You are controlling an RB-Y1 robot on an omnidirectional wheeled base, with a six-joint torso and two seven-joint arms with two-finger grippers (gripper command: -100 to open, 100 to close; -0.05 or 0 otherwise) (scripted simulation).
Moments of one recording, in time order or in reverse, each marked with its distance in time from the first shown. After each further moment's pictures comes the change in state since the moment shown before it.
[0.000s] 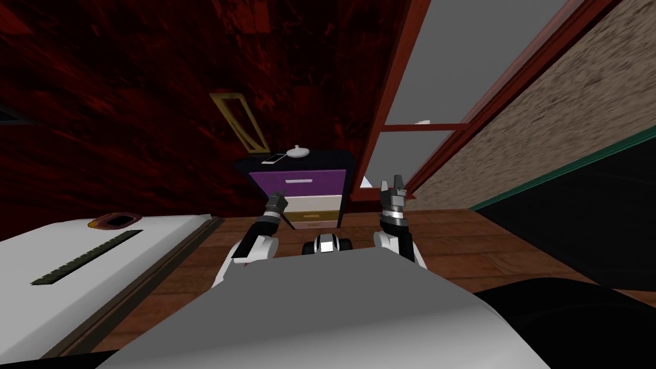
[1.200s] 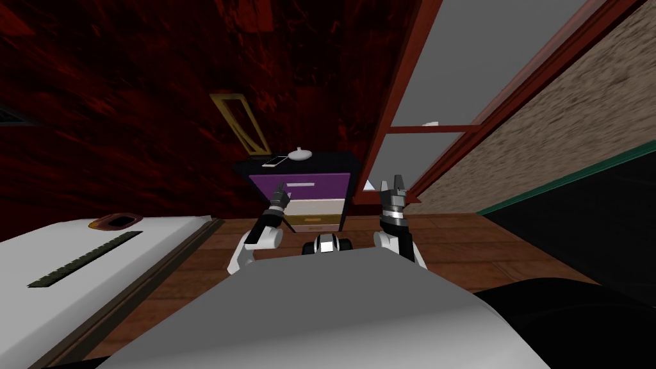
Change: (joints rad) left arm -0.129 -0.022 0.023 0.124 -0.011 0.009 0.002; right arm 0.001 0.000 0.000 0.000 0.000 0.000 0.000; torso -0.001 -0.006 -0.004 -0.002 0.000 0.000
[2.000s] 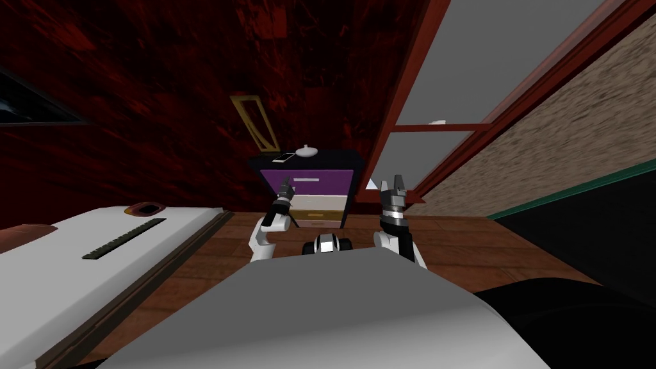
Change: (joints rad) left arm -0.221 -0.045 0.029 0.236 -0.023 -0.060 -0.001; right arm 0.000 0.000 0.000 0.000 0.000 0.000 0.000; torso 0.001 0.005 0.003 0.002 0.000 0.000
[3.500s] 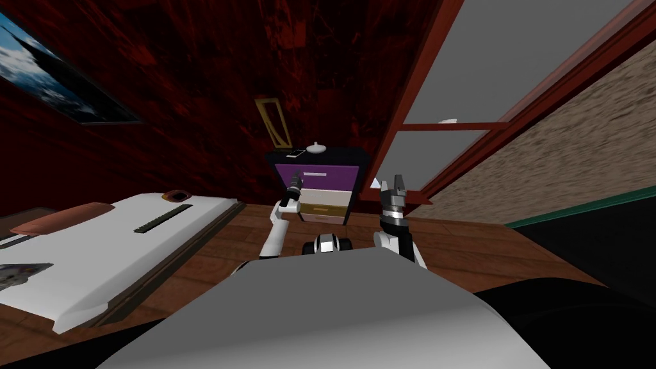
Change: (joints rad) left arm -0.354 -0.055 0.042 0.426 -0.028 -0.087 0.003; right arm 0.000 0.000 0.000 0.000 0.000 0.000 0.000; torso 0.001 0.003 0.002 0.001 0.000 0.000
